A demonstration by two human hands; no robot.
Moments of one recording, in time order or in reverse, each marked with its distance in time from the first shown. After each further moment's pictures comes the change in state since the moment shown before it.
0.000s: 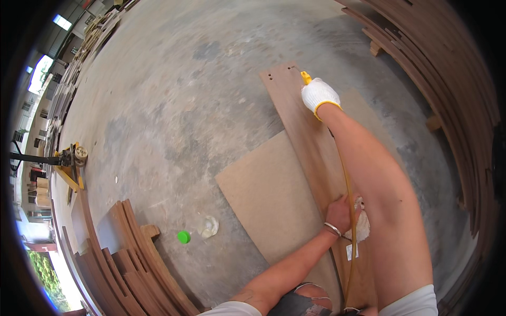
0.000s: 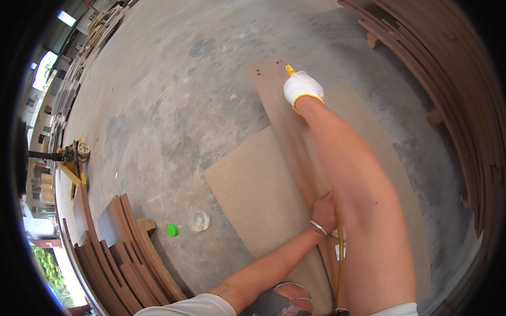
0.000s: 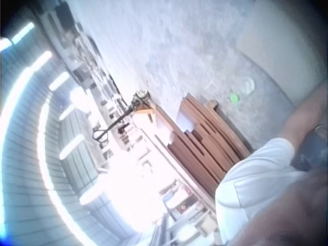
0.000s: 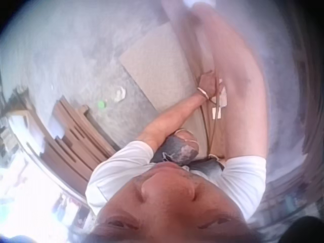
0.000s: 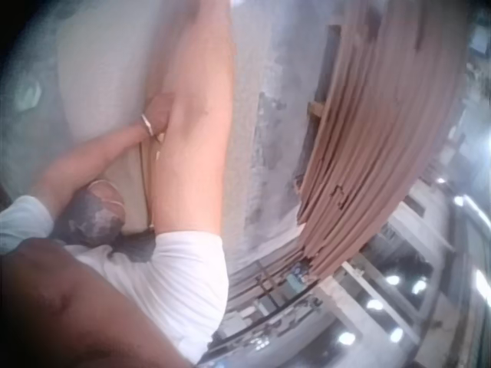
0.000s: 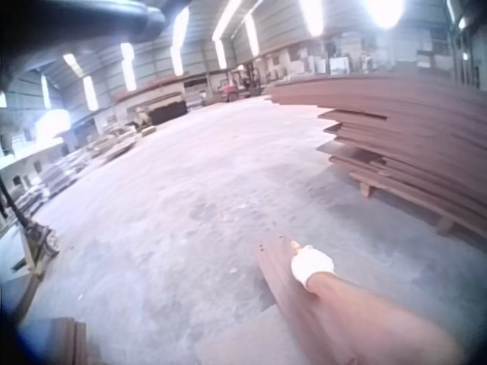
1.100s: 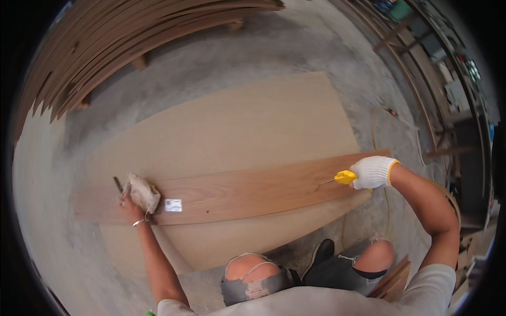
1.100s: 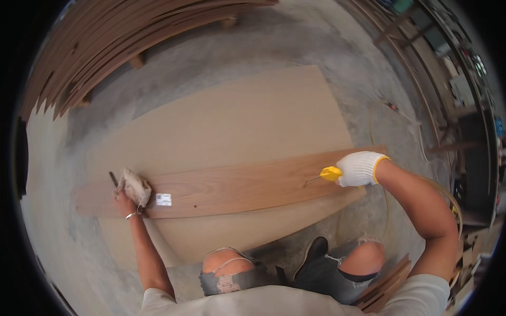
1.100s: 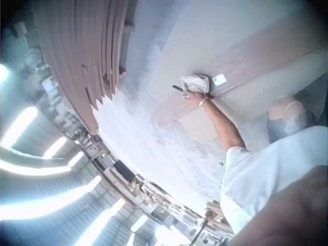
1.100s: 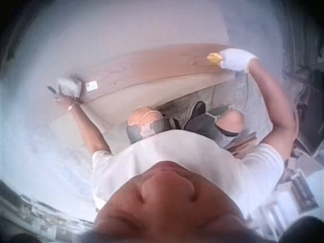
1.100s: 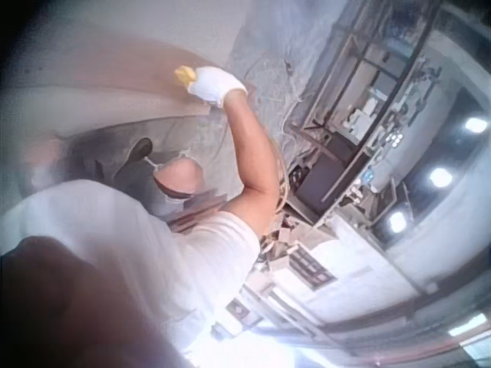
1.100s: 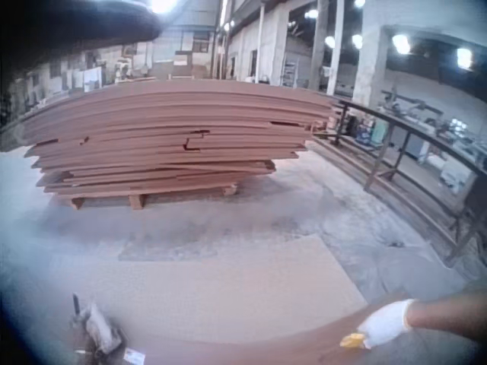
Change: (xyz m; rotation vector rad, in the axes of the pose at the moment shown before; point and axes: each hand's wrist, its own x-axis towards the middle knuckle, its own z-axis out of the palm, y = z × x) left_hand 0.026 -0.039 0.003 0.369 -0.066 0.163; right_hand -0.804 0.518 -0.063 0.055 -0.570 0.760
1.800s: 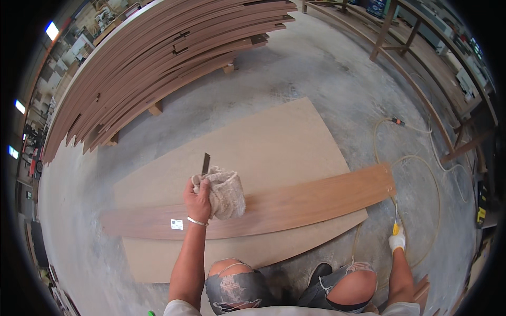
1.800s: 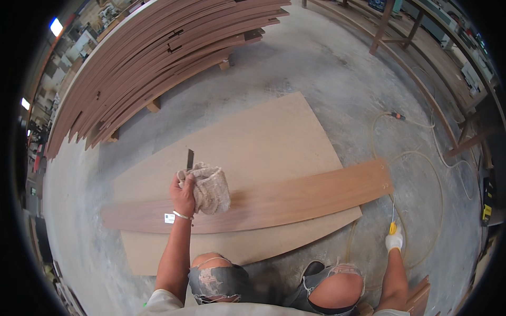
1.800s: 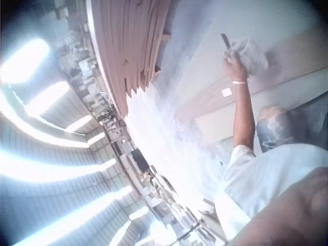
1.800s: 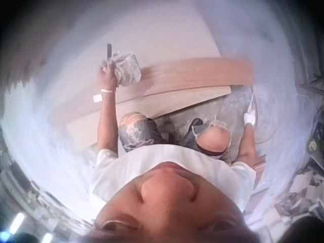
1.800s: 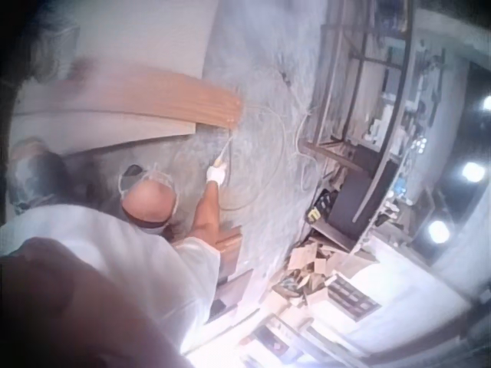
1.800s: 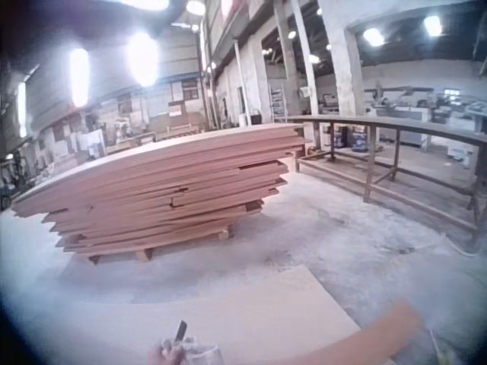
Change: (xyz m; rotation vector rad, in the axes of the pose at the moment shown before) left_hand -0.157 0.336 0.019 -0.819 -0.627 0.104; right_hand 0.071 0.236 0.520 0.984 0.679 0.964
